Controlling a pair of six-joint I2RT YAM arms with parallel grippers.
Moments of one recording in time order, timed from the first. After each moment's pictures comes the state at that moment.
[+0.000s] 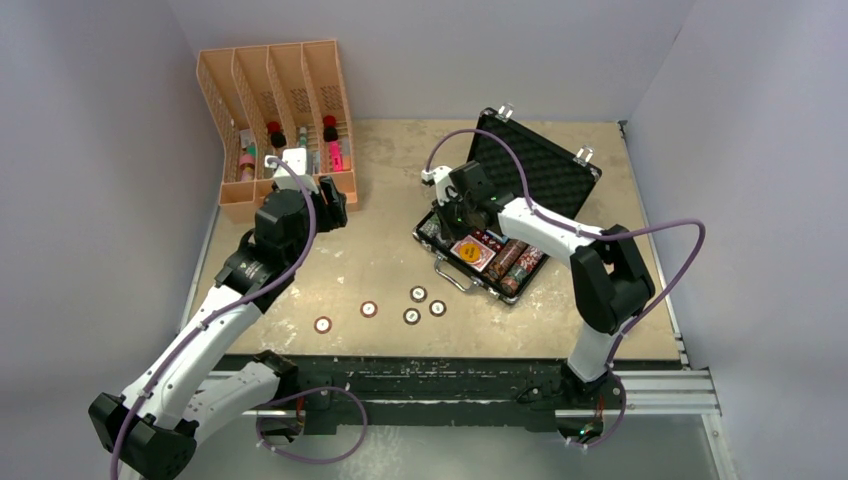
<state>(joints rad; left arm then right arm) -0.49 0.91 0.92 -0.28 -0.35 -0.33 0.59 1.78 1.28 -0.41 -0.16 -0.05</state>
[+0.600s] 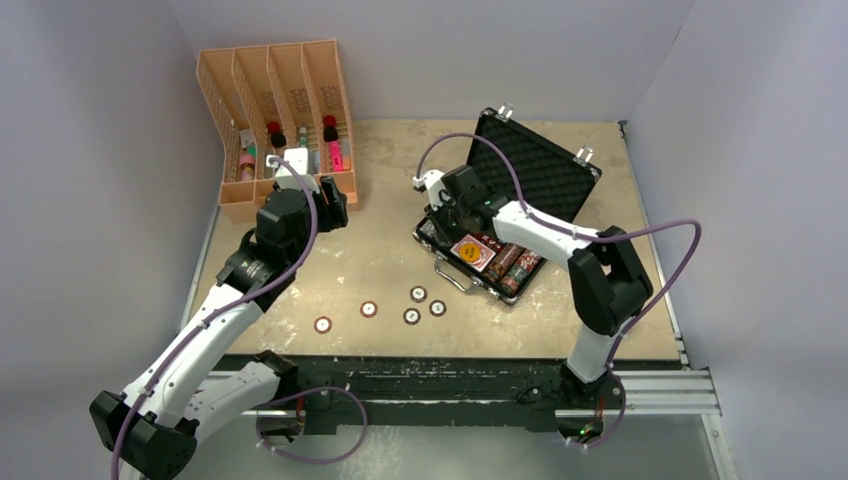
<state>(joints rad) -0.49 0.92 0.92 -0.28 -0.35 -0.33 0.63 1.78 1.28 -0.41 -0.11 -0.11</state>
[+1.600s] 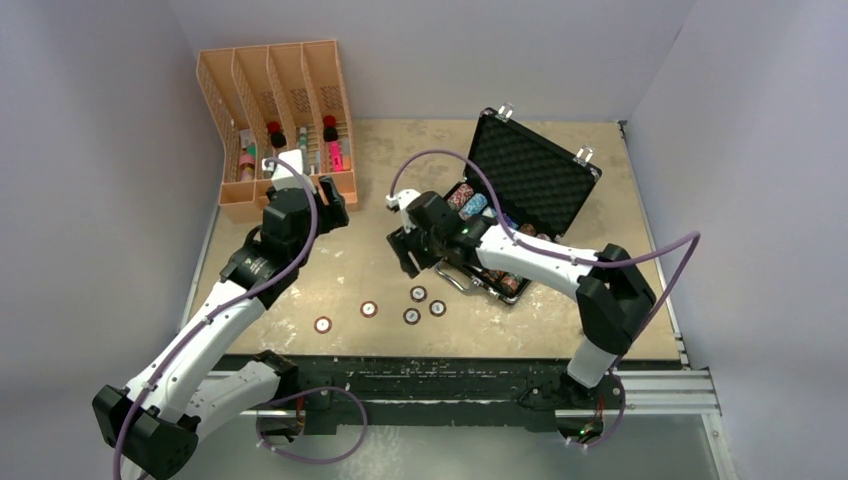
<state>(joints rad) -0.49 0.94 0.92 -0.33 -0.44 -0.42 0.85 1.70 1.26 -0.42 0.03 0.15</state>
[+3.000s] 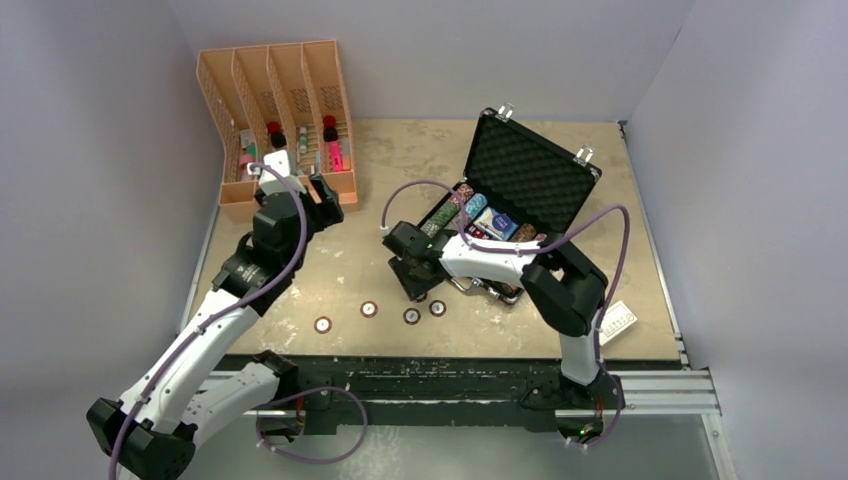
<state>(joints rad) -0.49 0.89 0.92 -0.32 -0.50 -0.44 0.97 1.94 1.31 -0.57 0.12 0.37</state>
